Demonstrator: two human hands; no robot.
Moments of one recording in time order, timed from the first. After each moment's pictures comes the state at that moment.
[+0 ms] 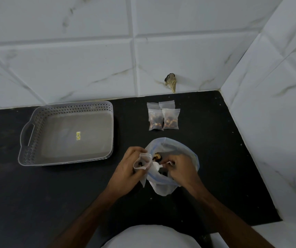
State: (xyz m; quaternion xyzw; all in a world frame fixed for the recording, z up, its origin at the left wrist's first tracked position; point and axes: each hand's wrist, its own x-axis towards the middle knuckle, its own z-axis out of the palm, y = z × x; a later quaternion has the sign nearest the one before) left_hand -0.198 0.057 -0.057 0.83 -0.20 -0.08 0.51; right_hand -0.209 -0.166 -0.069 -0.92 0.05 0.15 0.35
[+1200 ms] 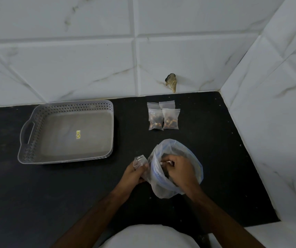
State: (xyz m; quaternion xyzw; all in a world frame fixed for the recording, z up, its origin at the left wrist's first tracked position) left_hand -0.209 0.037 -0.101 0.62 0.16 -0.32 0.69; right_hand -0.217 -0.159 -0.058 -0.92 0.08 0.11 0.37
